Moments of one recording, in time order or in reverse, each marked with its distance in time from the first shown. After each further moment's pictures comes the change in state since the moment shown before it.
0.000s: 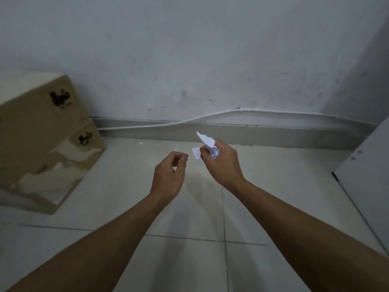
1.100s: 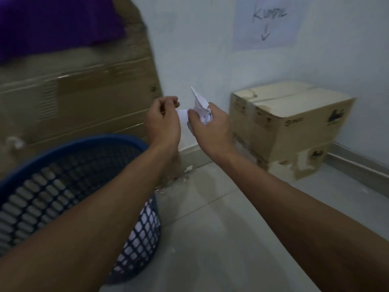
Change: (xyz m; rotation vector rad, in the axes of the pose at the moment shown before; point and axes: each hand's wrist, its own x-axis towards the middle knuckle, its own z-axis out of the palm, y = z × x) left_hand -0.162 0.031 -0.482 0.002 1.299 -0.143; right_hand -0.201 -0.377 0.360 0.667 -0.733 -0.435
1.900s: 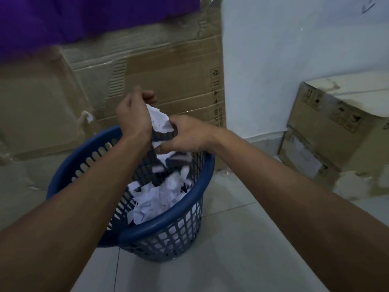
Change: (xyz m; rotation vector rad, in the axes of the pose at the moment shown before) left_hand 0.066 -0.024 -0.162 0.017 0.381 -0.061; right_hand -0.020 -0.051 0.134 -0.236 -1.134 0.093
